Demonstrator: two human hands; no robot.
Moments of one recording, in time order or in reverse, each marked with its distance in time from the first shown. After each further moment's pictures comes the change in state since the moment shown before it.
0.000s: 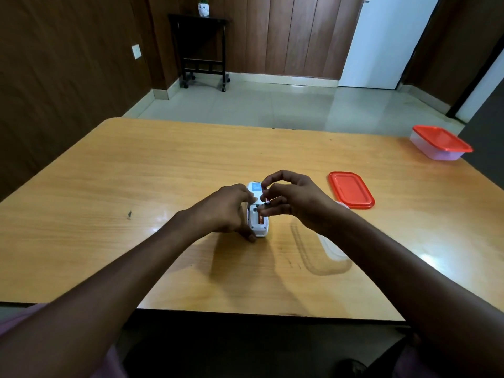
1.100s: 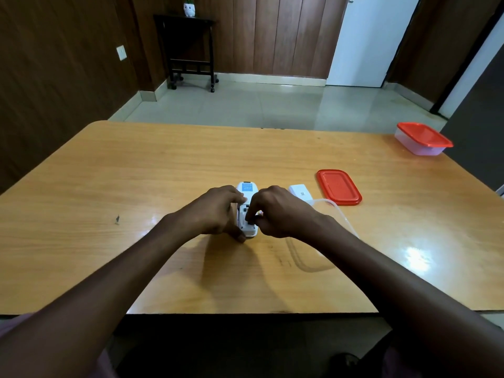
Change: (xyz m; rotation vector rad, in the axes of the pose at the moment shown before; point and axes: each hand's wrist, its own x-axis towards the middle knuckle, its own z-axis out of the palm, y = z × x) left_hand -0.006 0.005 -0.002 -0.015 -0.016 0.017; right_hand -0.010 0.006 0.015 -1.379 -0.115 -0.483
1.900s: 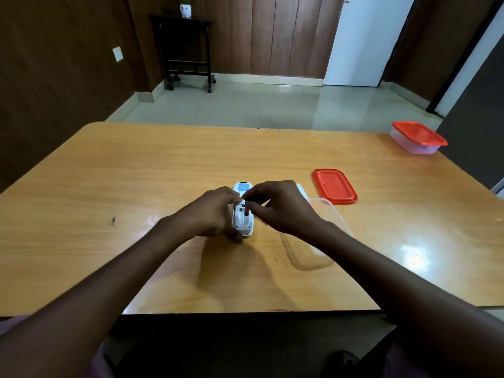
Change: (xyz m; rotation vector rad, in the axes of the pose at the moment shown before) left_hand -0.003 0.003 0.002 -0.061 -0.017 -0.033; right_hand -0.014 -0.001 -0.001 0.353 0.320 0.144
